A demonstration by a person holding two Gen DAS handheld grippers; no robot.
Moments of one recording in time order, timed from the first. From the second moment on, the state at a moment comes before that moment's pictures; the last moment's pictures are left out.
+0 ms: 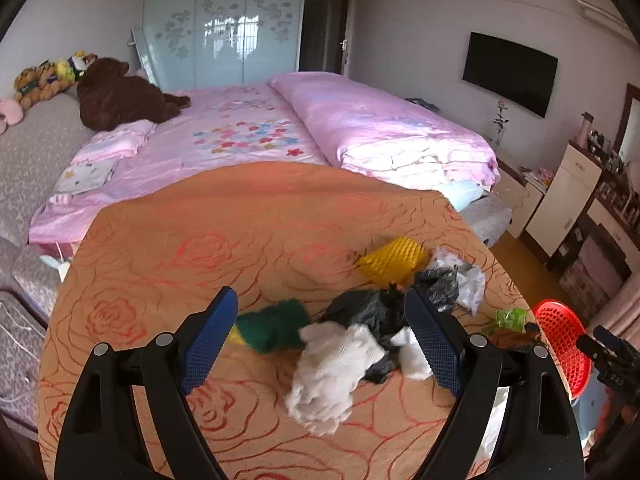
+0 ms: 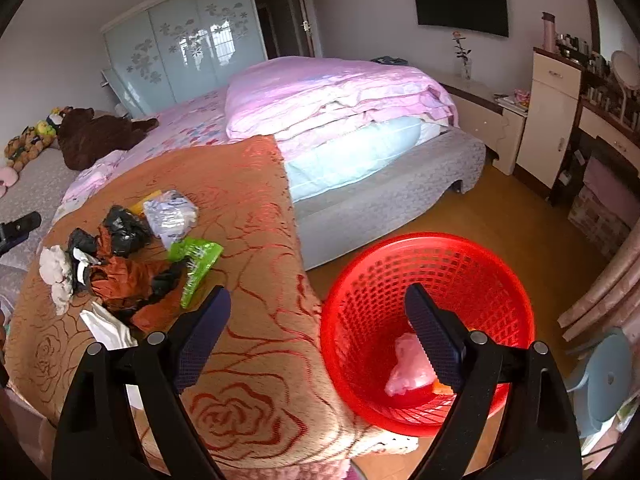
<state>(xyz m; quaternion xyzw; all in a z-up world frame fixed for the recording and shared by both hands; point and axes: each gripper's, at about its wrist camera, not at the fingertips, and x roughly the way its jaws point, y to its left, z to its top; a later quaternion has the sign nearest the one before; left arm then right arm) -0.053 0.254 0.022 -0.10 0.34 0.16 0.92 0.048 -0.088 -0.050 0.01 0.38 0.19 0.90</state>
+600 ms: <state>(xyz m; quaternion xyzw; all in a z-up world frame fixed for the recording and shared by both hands) -0.048 0.250 -0.031 -0.11 0.39 0.15 0.90 0.046 -0.040 -0.030 0.00 0.36 0.25 0.90</state>
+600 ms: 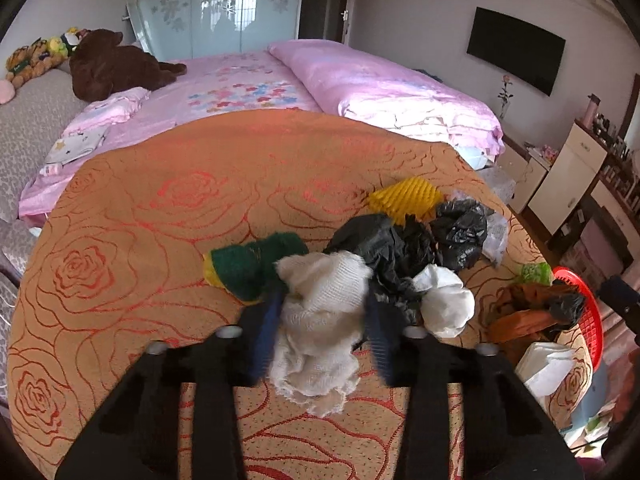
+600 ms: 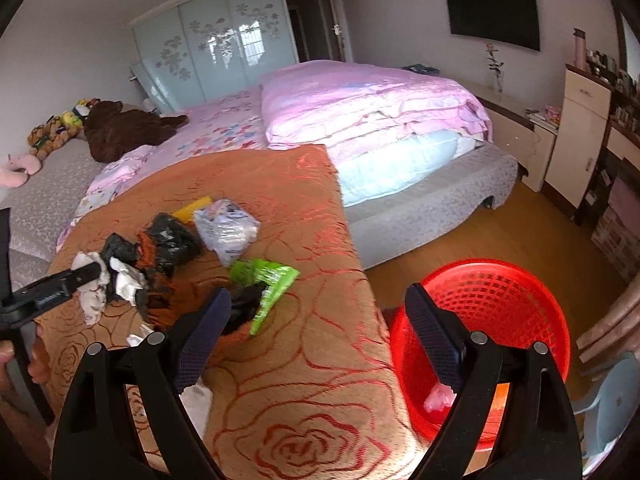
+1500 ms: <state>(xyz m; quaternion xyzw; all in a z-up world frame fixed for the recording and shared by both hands) -0.081 0.264 -0.001 -0.15 0.34 0.17 0.91 0.037 0.021 -0.020 -0.02 0.37 0.32 0.87</state>
